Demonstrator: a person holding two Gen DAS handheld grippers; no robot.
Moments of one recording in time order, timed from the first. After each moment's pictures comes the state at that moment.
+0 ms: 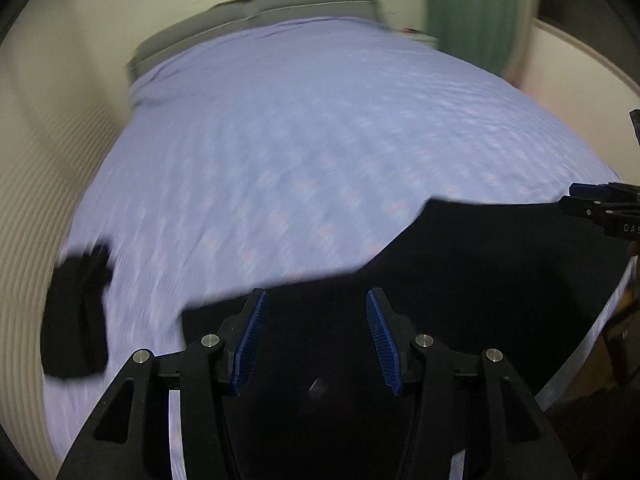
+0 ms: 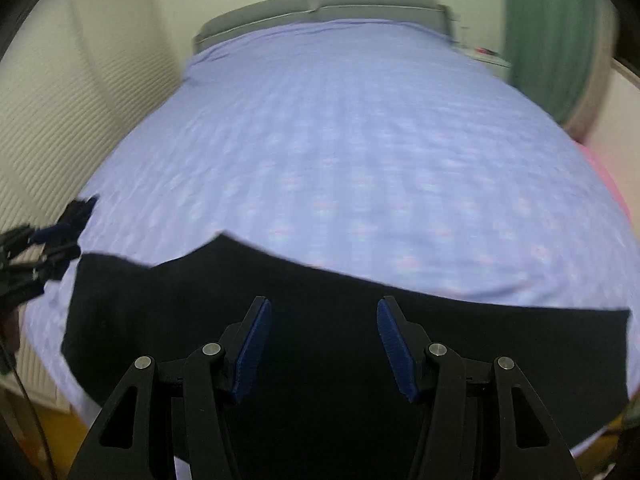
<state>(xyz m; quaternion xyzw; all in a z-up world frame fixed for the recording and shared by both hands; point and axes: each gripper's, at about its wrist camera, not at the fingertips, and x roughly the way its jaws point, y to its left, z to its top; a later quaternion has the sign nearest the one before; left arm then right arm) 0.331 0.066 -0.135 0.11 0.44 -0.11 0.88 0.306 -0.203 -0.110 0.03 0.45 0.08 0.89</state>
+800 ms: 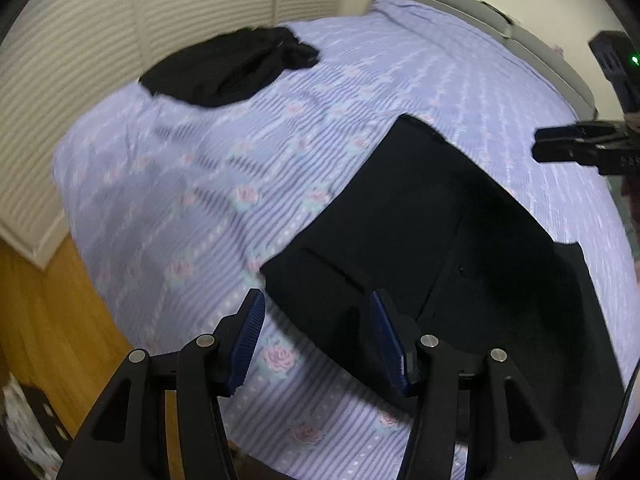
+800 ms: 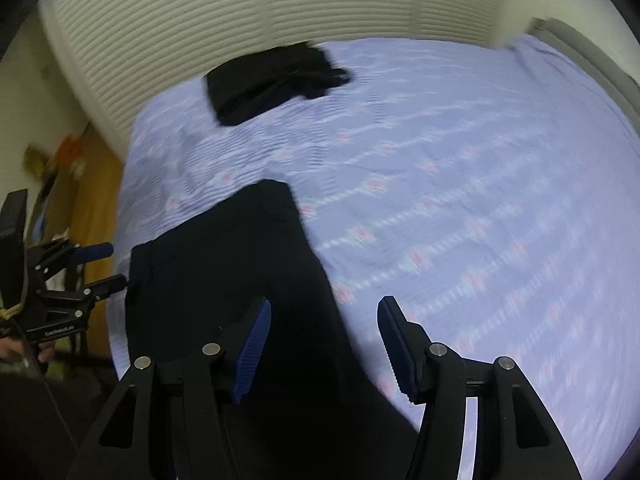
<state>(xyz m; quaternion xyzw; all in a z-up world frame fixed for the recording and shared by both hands) 0.211 0.167 -0.224 -0.20 0.47 0.19 0.84 0.418 0.090 -0.112 -0.29 0.44 0.50 0.68</state>
